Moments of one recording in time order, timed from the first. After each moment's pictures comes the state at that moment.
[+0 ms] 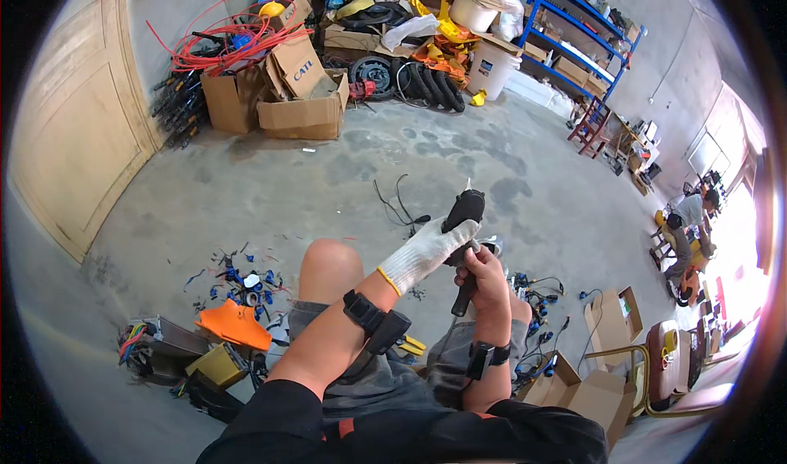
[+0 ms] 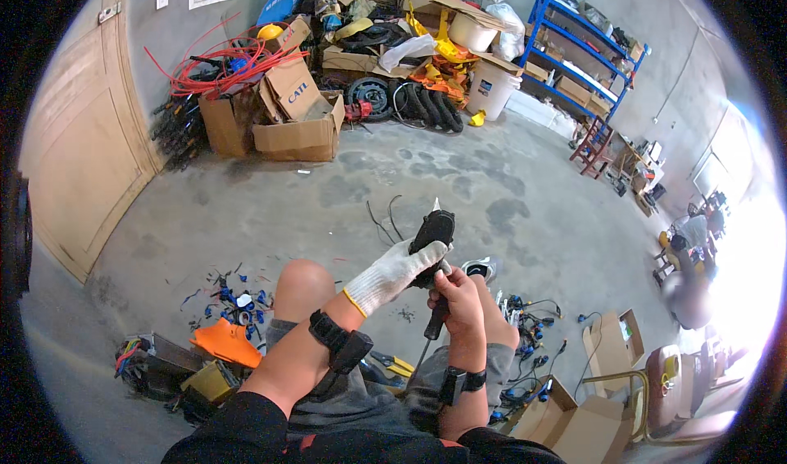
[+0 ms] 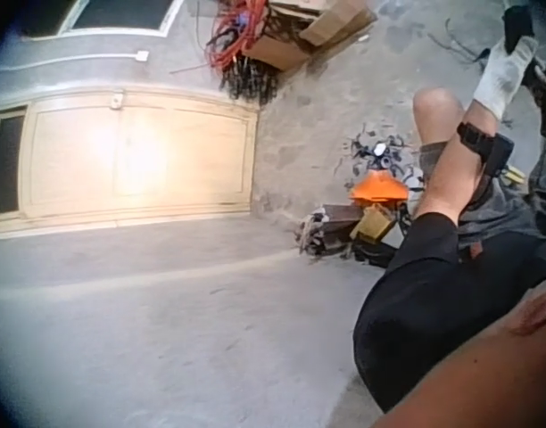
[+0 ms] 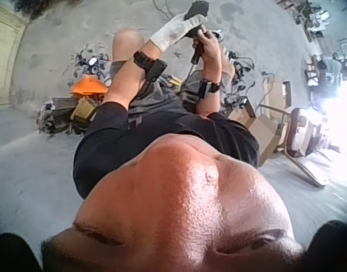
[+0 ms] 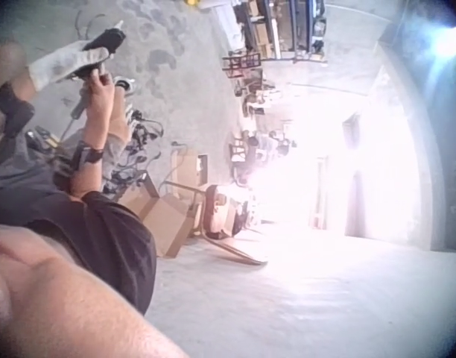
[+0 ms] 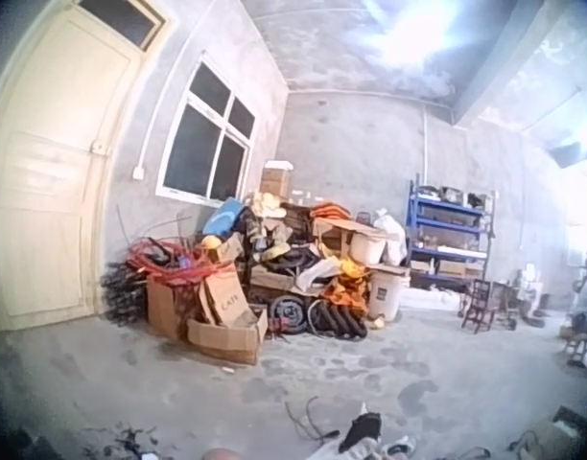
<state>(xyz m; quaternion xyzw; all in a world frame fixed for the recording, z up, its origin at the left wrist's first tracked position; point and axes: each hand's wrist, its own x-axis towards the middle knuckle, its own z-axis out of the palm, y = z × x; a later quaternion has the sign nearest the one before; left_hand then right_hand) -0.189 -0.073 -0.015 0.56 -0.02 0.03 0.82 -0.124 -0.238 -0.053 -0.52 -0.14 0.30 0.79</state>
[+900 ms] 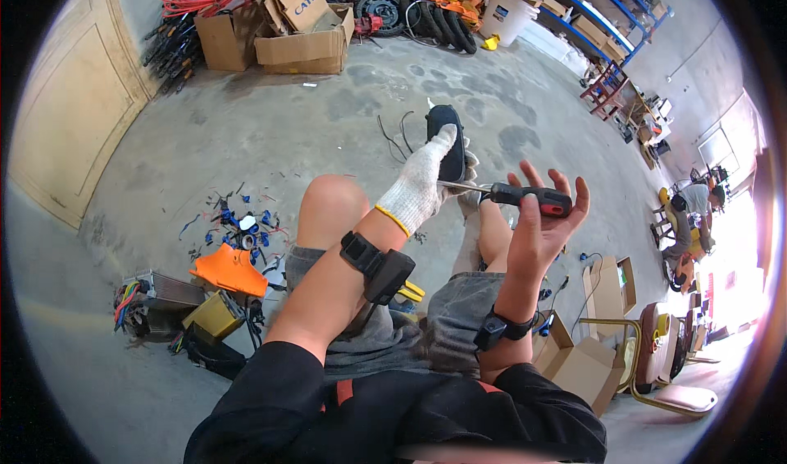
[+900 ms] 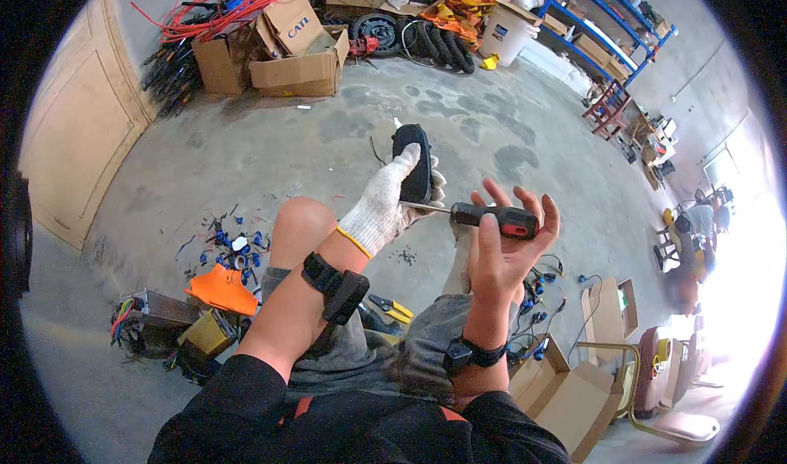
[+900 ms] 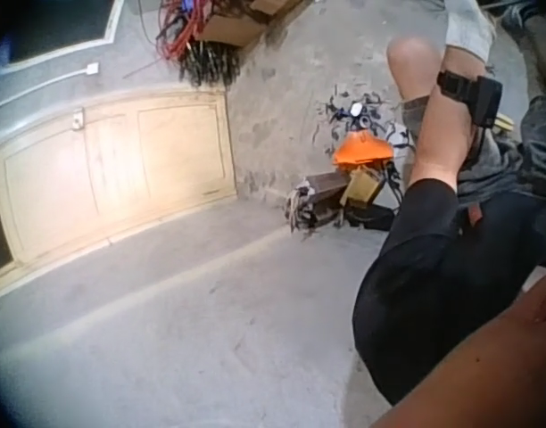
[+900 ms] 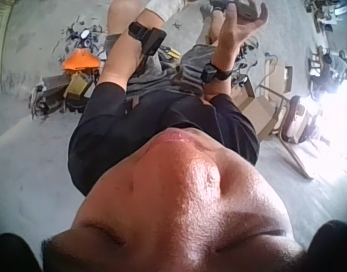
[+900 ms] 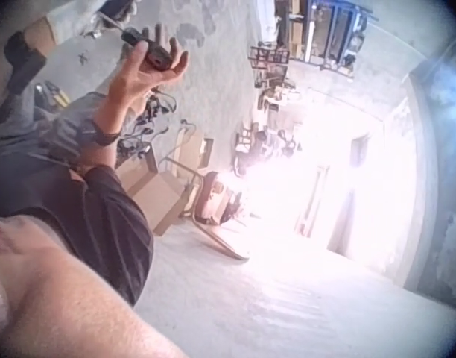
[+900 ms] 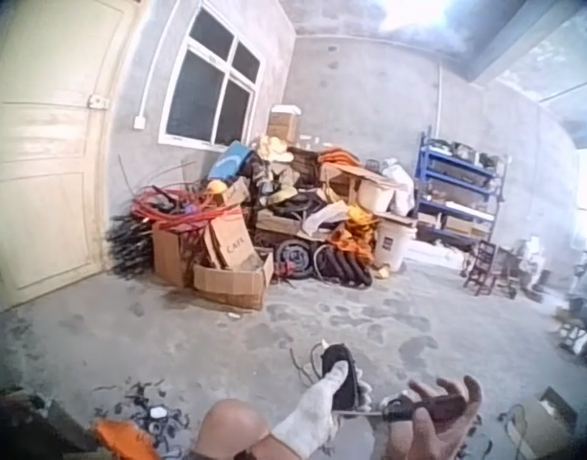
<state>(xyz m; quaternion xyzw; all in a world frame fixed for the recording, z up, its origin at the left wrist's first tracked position) -0.174 -0.060 -0.019 0.24 0.10 0.07 0.96 -0.171 -0.231 0.028 -0.49 -0.34 -0.12 0.79</state>
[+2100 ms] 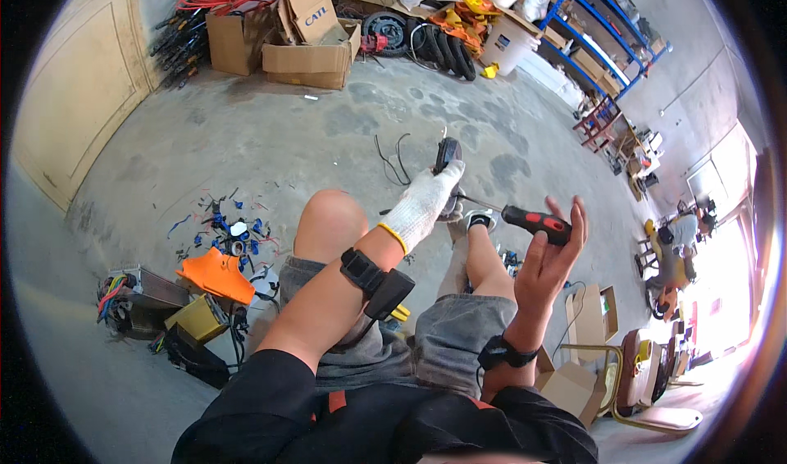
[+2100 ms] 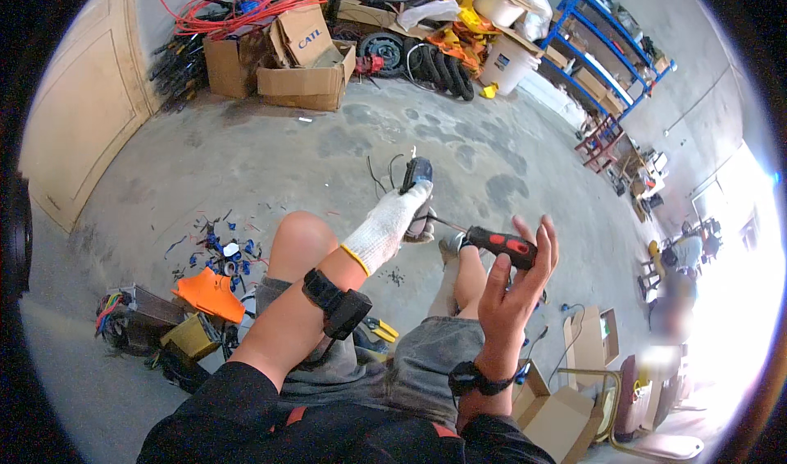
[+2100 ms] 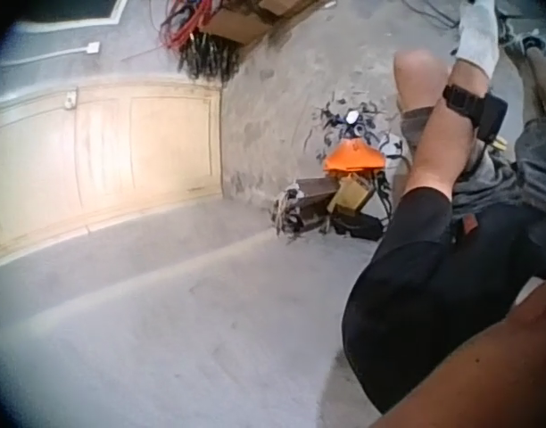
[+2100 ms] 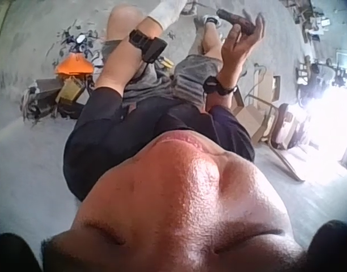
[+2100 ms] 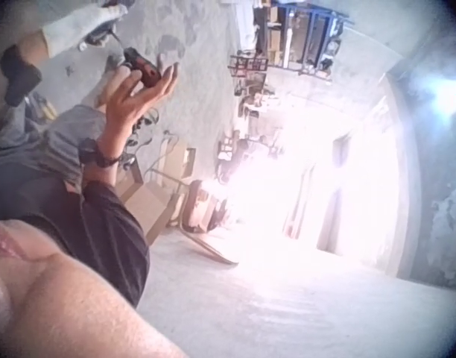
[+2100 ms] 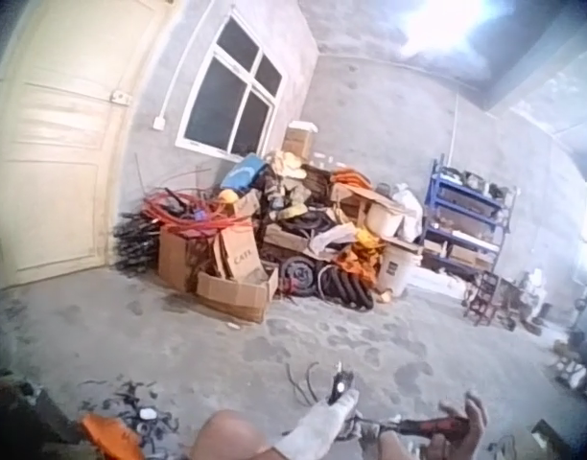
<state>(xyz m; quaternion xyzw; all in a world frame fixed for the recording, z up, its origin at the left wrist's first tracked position) -0.173 -0.061 -0.017 0.42 0.19 0.10 0.88 -0.169 -0.264 0.044 -0.71 -0.40 -0.34 0.47</state>
